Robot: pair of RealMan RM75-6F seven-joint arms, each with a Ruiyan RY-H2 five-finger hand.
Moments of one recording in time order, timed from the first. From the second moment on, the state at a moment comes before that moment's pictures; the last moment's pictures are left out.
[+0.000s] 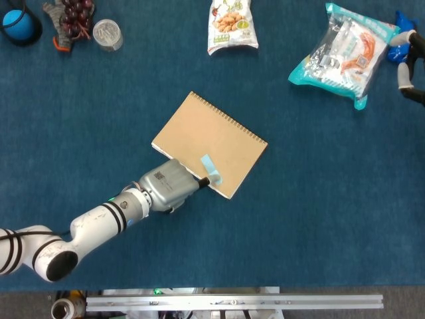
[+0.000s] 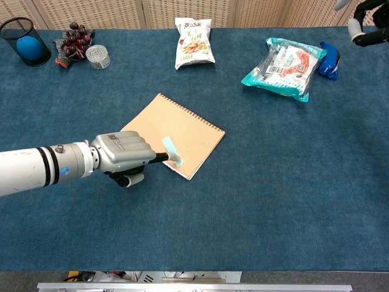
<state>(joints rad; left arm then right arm) -0.92 -1.44 0.13 -1.70 1.15 0.69 0.50 0.49 -1.24 0.25 -1.66 -1.15 1.19 -0.15</state>
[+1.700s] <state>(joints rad) -0.72 -1.19 0.17 -1.81 1.37 0.96 0.30 0.41 -1.12 0.24 -1.70 -1.13 1.22 -0.11</state>
